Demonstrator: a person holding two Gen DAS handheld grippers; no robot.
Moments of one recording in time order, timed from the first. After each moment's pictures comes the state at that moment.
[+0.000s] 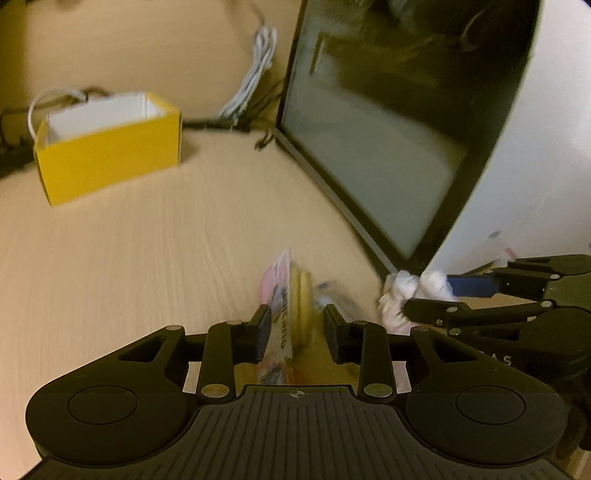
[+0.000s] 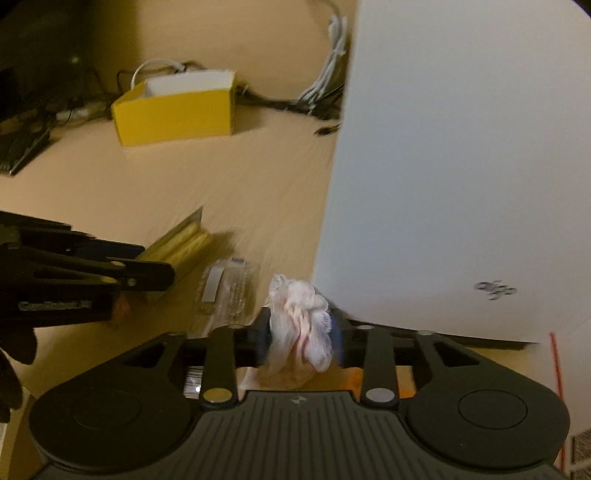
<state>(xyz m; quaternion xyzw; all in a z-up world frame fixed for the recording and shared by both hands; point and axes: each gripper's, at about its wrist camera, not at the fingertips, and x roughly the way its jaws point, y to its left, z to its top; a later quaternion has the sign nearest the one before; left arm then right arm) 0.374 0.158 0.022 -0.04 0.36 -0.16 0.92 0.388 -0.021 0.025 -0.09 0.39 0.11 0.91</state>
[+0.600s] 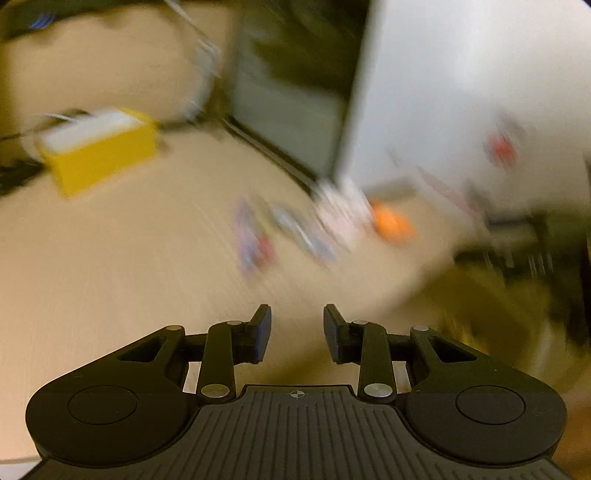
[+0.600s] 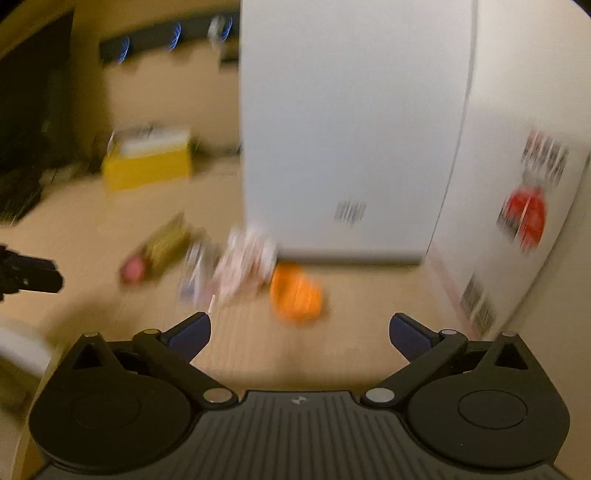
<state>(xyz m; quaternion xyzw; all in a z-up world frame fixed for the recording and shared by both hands) 0.252 0.185 0.033 0.05 0.39 -0.26 0.88 0.250 -0.082 0.052 -0.03 0.35 0.05 0.94</state>
